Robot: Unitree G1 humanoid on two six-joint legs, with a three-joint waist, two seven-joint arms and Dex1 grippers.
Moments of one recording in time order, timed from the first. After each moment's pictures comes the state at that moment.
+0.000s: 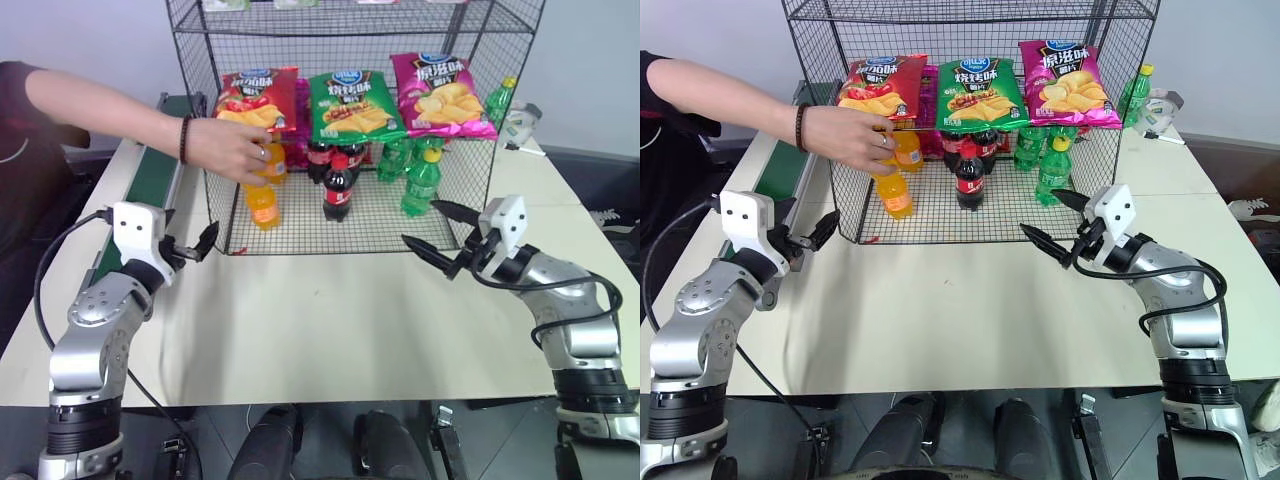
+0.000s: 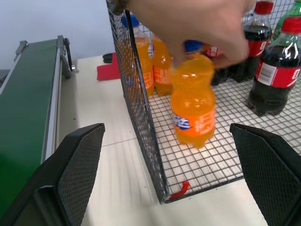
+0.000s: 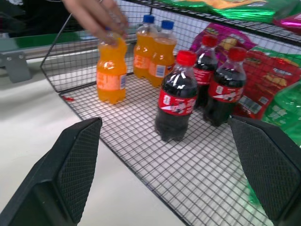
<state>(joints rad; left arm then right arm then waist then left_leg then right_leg) -0.18 0.48 0.28 -0.28 -0.38 0.47 -0.36 -0.31 -0.60 -0.14 -0.03 0.40 0.17 0.87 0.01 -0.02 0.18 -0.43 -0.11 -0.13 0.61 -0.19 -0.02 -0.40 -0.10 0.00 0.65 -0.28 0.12</state>
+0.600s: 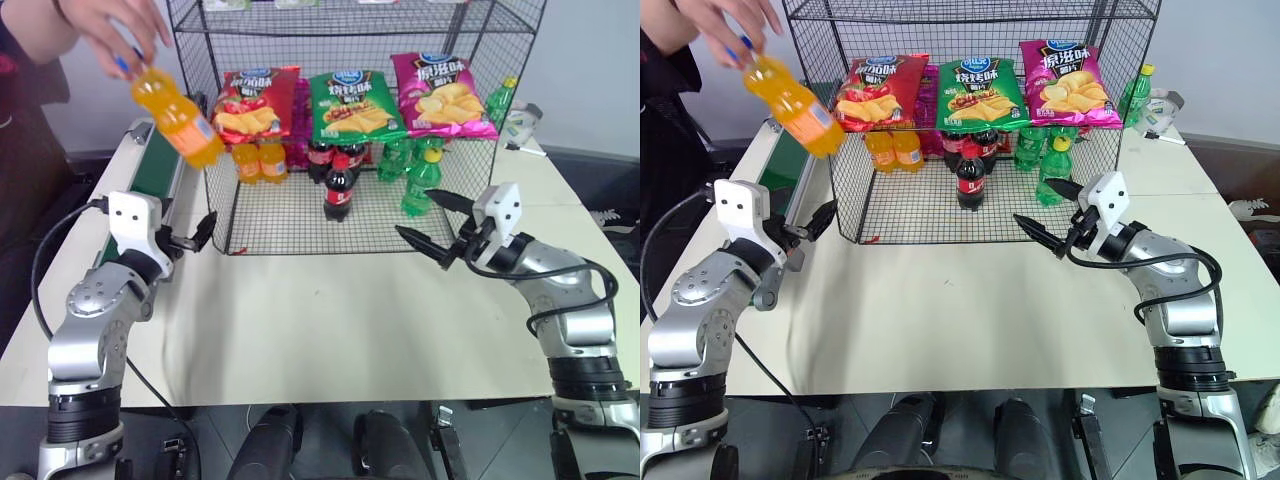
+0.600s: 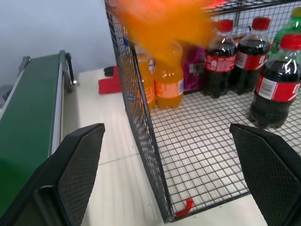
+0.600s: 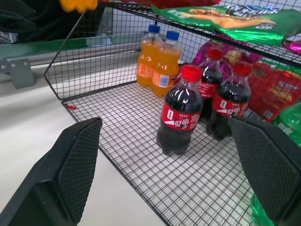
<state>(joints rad) -0.23 0.50 0.29 -0.24 -0.38 0.45 -0.38 -0.38 -0.60 -0.13 -0.03 0.40 0.19 0.85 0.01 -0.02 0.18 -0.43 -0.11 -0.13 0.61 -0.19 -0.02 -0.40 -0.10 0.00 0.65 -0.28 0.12</state>
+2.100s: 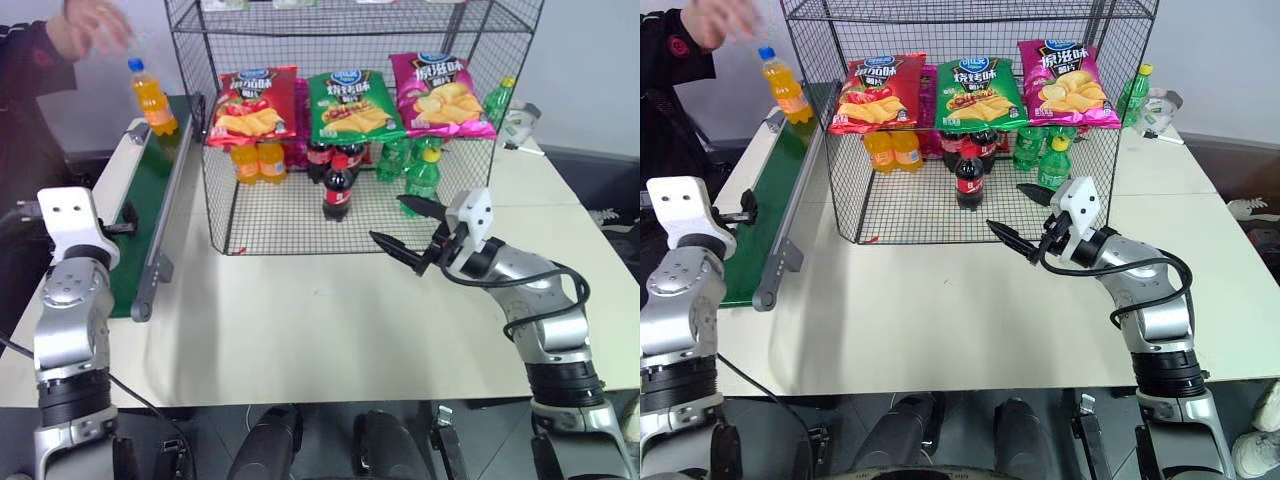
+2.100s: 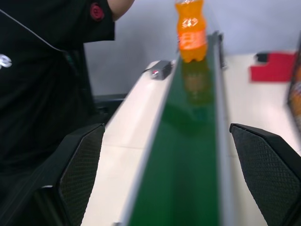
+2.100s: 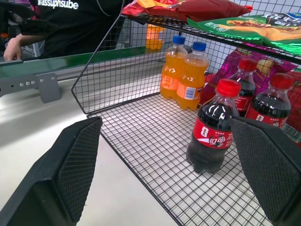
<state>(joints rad) -0.31 0.52 0.41 -0.04 -0.18 0.44 -0.03 -0.37 -0.52 -0.06 -0.13 0.41 0.25 0.81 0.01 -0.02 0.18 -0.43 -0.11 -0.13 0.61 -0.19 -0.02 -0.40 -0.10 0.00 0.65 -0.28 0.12</state>
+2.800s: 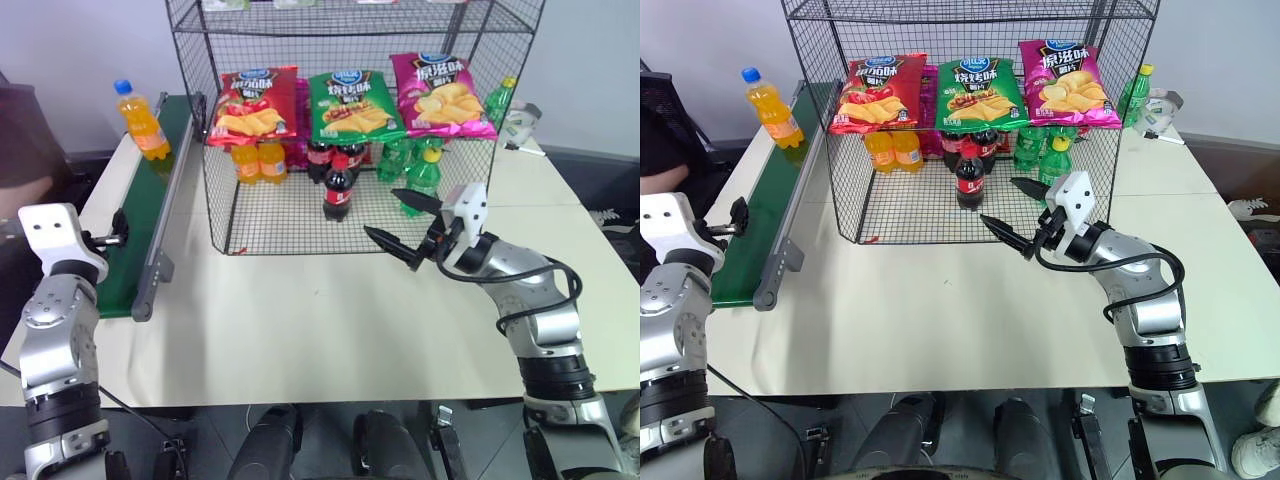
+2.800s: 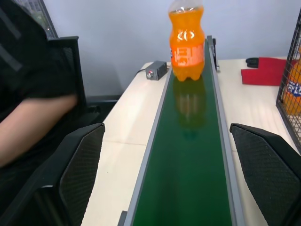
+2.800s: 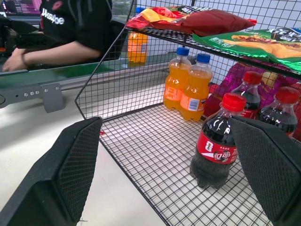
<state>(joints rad) -0.25 0.50 0.49 0.02 -0.26 0.30 -0.13 -0.40 -0.49 -0.05 -0.11 0.41 0.24 0.81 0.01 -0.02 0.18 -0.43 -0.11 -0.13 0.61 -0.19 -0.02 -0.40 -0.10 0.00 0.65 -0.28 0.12</state>
